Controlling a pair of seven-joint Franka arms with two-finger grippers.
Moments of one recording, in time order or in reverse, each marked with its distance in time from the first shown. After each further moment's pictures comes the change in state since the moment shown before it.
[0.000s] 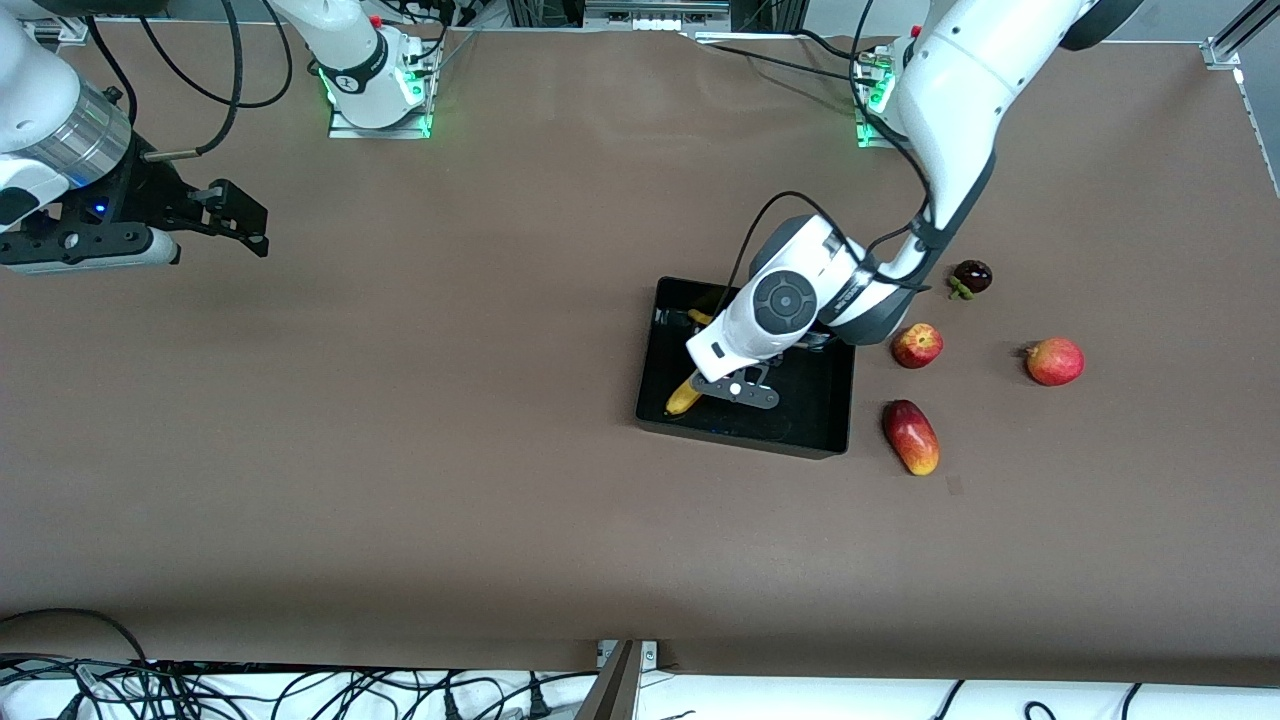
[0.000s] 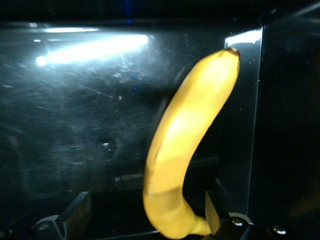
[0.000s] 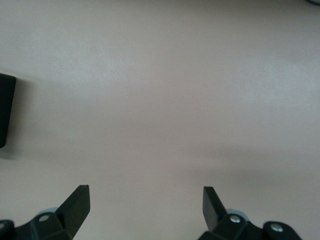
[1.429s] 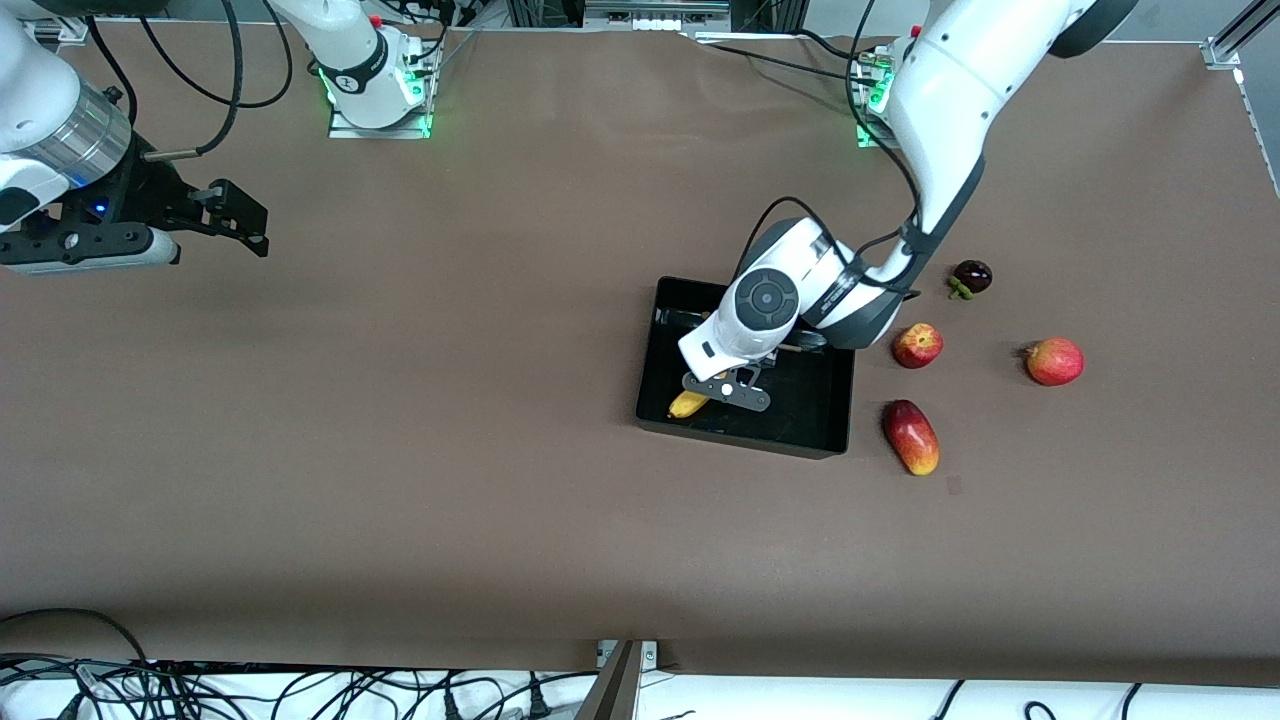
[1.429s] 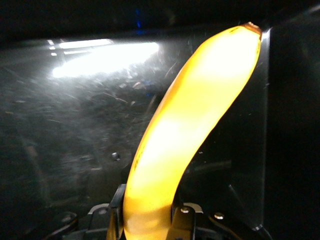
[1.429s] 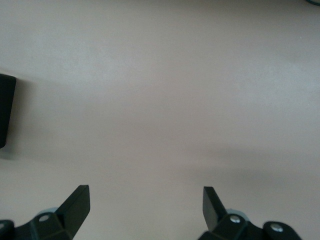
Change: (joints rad) left arm -0.011 -0.023 0.005 0.039 0.088 -0.059 -0.011; right arm 0.000 0.000 0.000 0.000 0.000 0.000 0.000
